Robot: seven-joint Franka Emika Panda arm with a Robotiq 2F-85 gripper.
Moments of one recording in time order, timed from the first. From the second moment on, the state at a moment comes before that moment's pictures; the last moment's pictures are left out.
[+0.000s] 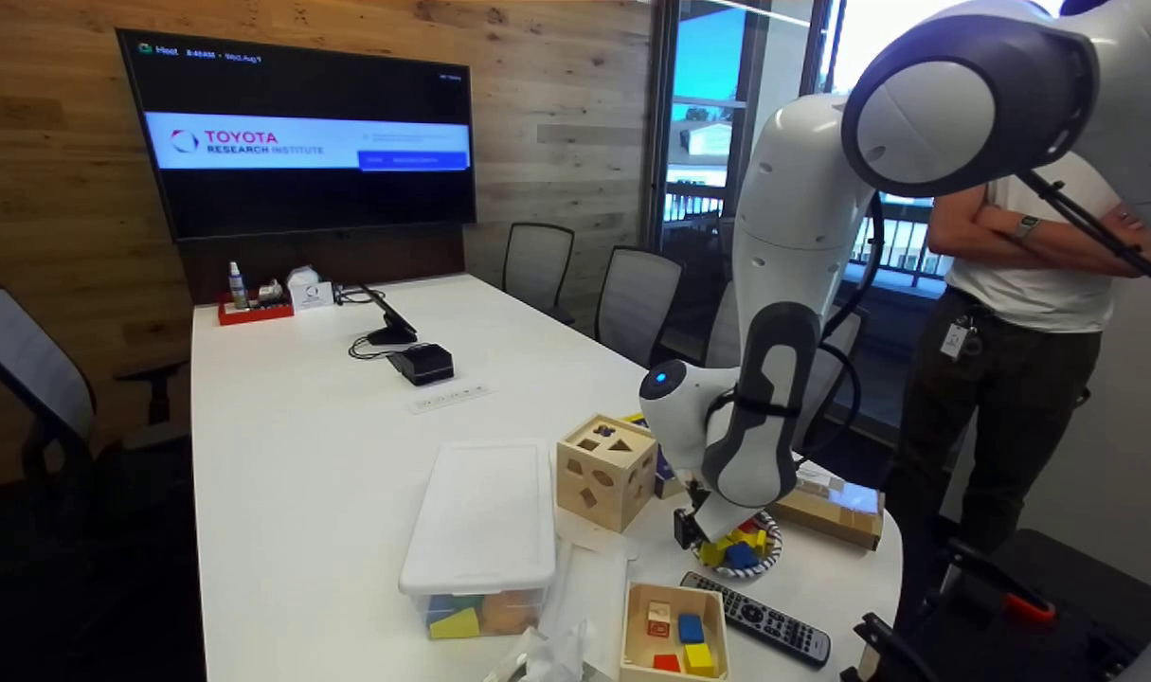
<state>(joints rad) 0.54 0.81 -0.40 -2.21 -0.45 2.74 0.91</state>
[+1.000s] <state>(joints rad) 0.53 0.81 -0.41 -2.21 -0.45 2.74 0.91</state>
